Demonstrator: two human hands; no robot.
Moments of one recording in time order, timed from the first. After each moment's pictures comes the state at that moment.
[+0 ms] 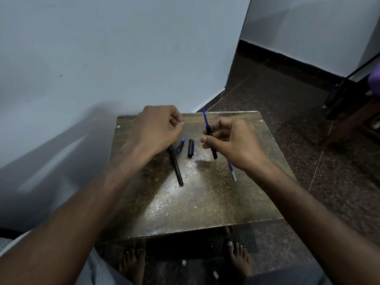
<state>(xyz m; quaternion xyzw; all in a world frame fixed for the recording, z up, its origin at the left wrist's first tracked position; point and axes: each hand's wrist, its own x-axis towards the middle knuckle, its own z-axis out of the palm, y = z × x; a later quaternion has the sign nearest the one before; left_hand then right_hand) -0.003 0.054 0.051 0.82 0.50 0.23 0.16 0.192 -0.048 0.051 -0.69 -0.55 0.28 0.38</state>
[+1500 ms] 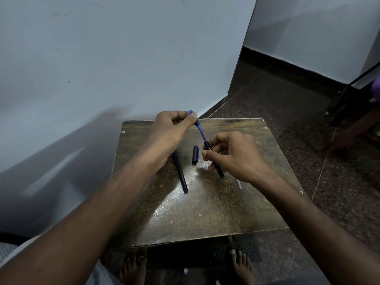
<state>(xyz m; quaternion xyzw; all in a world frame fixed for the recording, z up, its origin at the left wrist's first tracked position) 0.013 0.059 0.035 0.60 0.47 0.38 0.53 0.189 -0.048 0.050 -0.67 -0.60 0.30 0.31</state>
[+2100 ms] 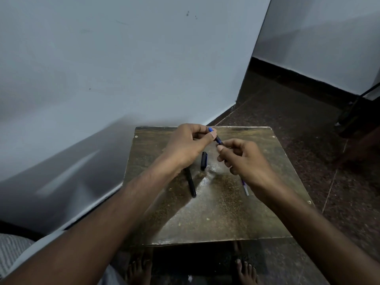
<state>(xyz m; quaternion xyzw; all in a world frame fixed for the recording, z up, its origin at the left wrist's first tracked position) 0.018 0.034 0.047 0.66 0.45 0.32 0.51 0.189 -0.052 0.038 -0.65 -0.49 0.38 0.43</state>
